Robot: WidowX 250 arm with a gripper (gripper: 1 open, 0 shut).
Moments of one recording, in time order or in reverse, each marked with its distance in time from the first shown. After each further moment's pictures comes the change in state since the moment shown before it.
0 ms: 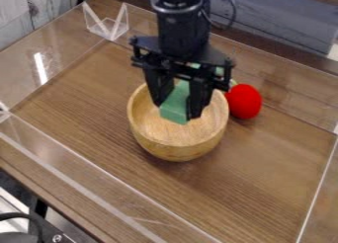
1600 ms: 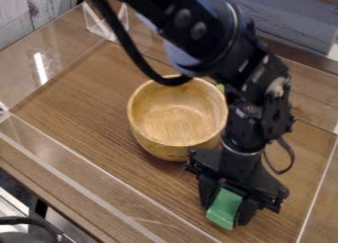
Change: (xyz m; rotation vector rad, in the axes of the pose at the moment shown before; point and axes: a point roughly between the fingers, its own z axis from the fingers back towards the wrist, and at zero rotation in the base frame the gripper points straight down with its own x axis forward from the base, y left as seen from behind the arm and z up) arm -0.034 -0.064 -0.089 0.040 0.063 -0.015
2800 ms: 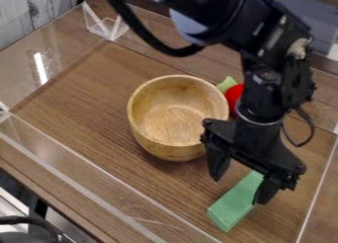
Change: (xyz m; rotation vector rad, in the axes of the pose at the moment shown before) arm 0.017 -0.006 0.022 0.004 -0.044 -0.112
